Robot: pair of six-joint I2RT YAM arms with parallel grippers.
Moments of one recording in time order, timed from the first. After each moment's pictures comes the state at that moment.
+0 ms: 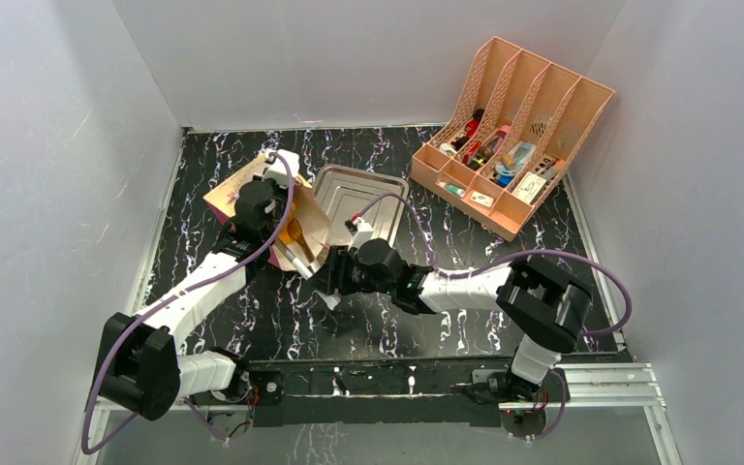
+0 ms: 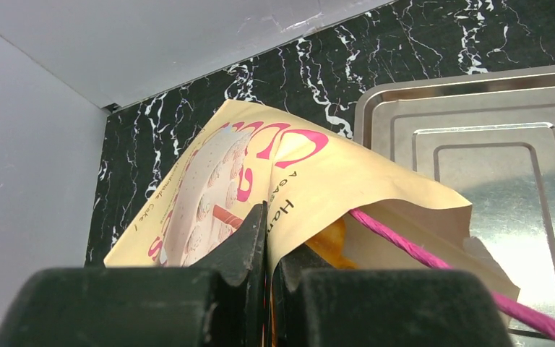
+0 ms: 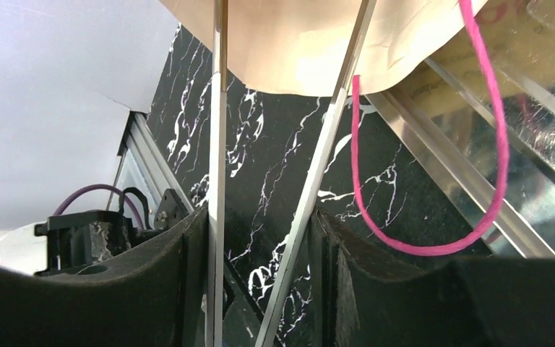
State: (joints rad) left arm -0.40 1.22 0.75 0.24 -0.35 0.29; right arm 1.03 1.67 0.84 0.48 -0.07 0.85
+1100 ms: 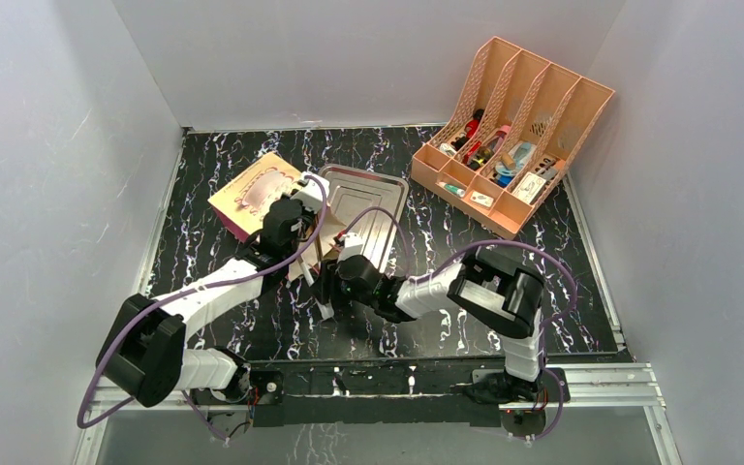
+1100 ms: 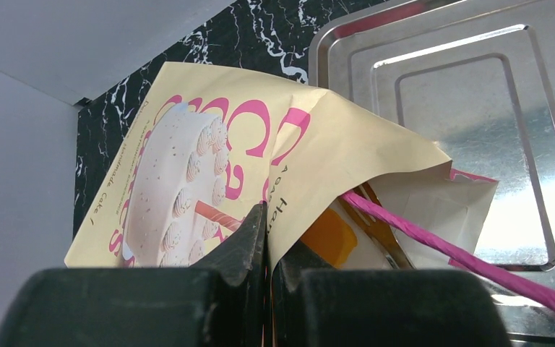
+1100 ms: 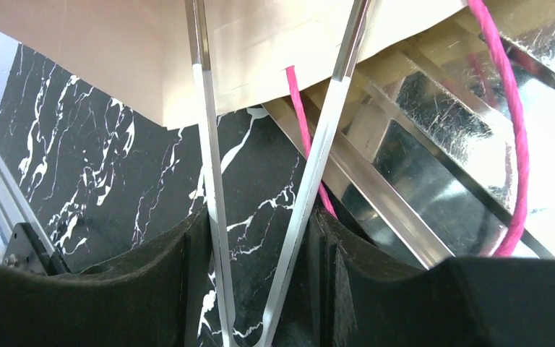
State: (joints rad) left arm -0.55 1.29 0.66 0.28 -0.44 0.36; right arm 1.08 1.91 0.87 0.57 0.14 0.71
